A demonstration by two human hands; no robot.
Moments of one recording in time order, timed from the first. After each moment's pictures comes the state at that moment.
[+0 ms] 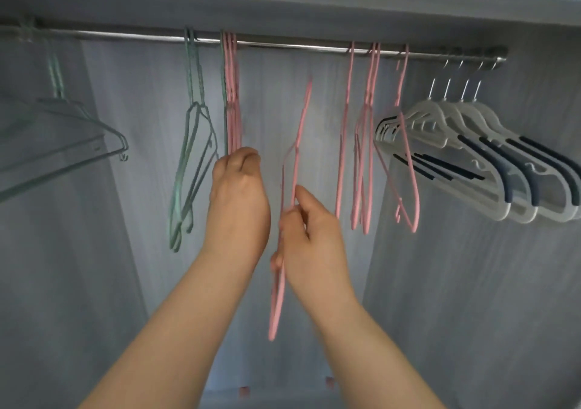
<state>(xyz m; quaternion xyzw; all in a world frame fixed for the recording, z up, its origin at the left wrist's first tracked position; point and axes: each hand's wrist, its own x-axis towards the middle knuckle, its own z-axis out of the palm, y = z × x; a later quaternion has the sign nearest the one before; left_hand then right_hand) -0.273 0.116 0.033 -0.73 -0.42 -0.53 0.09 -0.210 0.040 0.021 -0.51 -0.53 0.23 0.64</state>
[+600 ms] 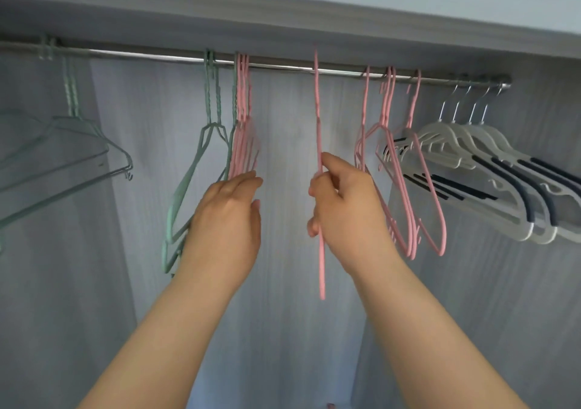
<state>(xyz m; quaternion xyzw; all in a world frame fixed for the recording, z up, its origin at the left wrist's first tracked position) -0.323 0.130 0.029 -0.78 -0.38 -0.50 0.08 -0.201 0.066 0.069 -0.54 -0.57 0.10 0.61</state>
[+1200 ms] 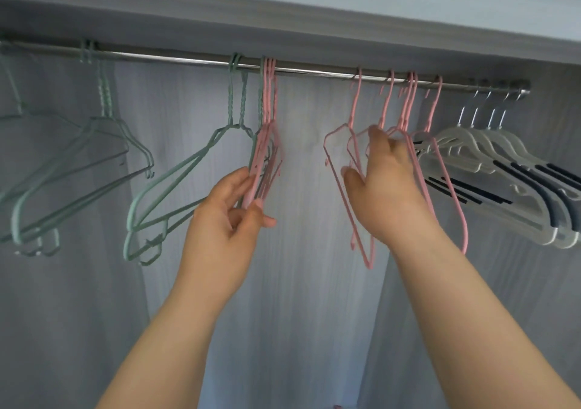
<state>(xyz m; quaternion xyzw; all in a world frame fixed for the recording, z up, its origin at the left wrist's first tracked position) -0.358 0.102 0.036 -0.67 -0.28 -0.61 -0.32 -0.201 0.065 0.092 -0.69 -0.56 -0.10 0.44</state>
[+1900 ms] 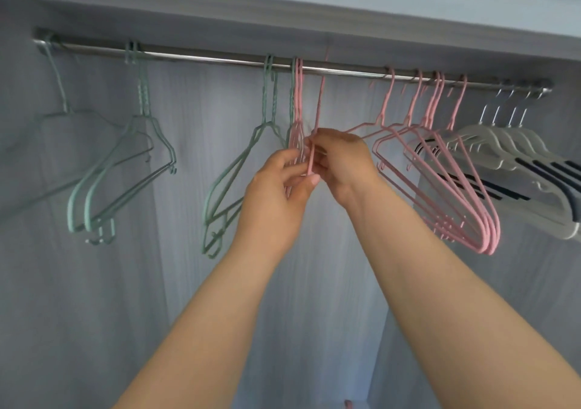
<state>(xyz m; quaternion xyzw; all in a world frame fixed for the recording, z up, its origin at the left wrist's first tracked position) -0.360 0.125 0.053 -0.71 -0.26 -0.59 -0.30 -0.257 0.139 0.104 -0.43 -0.46 0.34 0.70</state>
